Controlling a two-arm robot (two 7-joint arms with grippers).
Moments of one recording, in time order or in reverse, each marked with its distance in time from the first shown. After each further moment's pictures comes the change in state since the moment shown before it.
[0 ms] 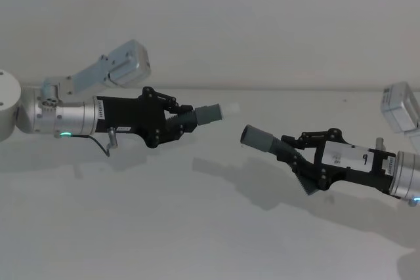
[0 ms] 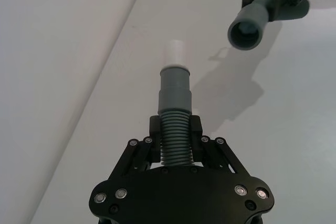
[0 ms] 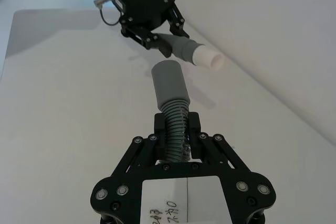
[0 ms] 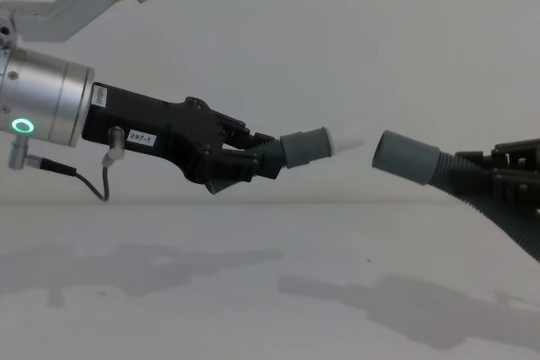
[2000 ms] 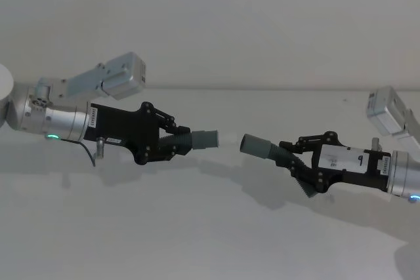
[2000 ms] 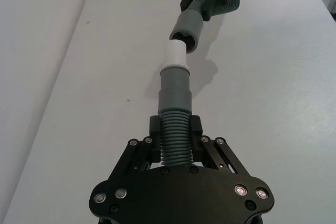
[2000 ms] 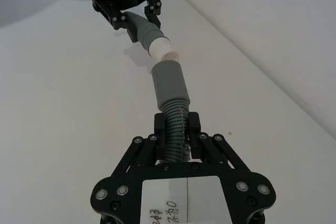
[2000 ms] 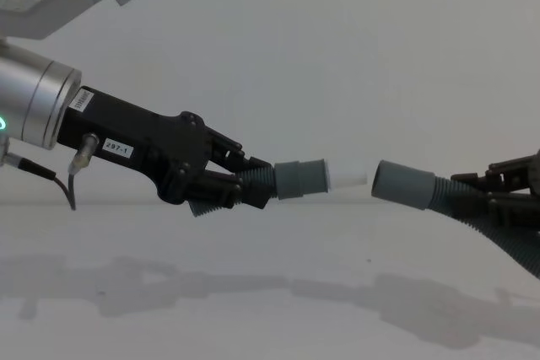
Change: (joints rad) left arm -0.064 0.054 0.087 0.010 -0.043 -0.017 -0.147; right arm 0.061 0.033 -0.082 0.036 -0.035 -0.009 -0.020
